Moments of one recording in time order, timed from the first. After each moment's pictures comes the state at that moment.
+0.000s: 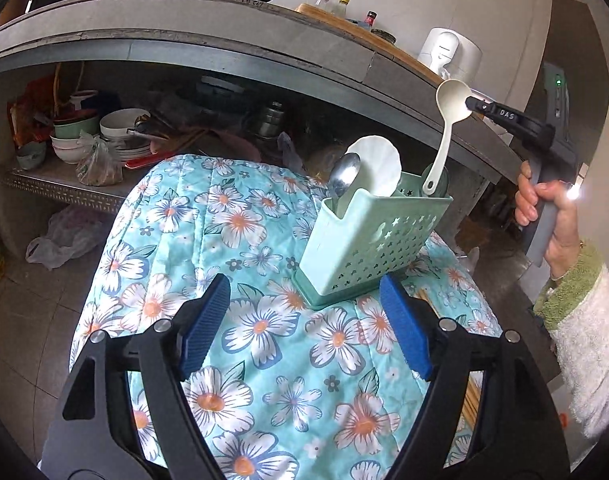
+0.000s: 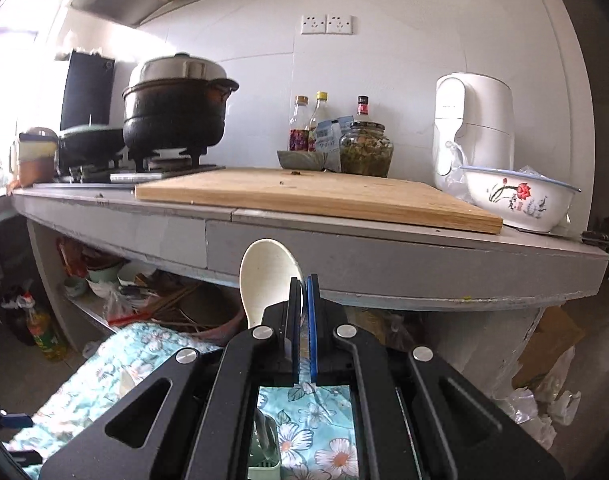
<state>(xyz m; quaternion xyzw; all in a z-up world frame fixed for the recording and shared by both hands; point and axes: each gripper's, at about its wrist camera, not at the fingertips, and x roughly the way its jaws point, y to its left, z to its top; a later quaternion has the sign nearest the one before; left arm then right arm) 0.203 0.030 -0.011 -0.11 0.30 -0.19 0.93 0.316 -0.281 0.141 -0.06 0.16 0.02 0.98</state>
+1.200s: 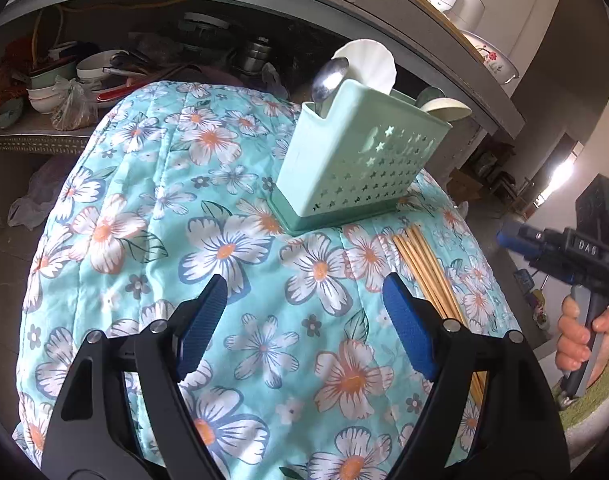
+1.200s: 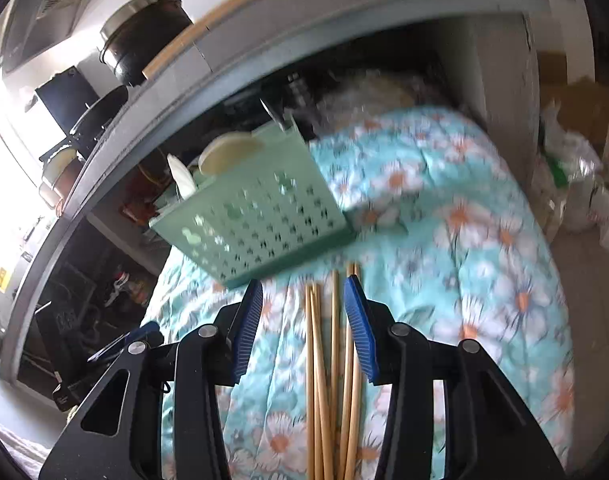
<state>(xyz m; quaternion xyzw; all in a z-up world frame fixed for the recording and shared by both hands) 0.206 0.001 -0.056 -0.11 0.40 -0.23 0.88 0.177 -0.339 -0.005 0.23 0.43 0.11 0.86</state>
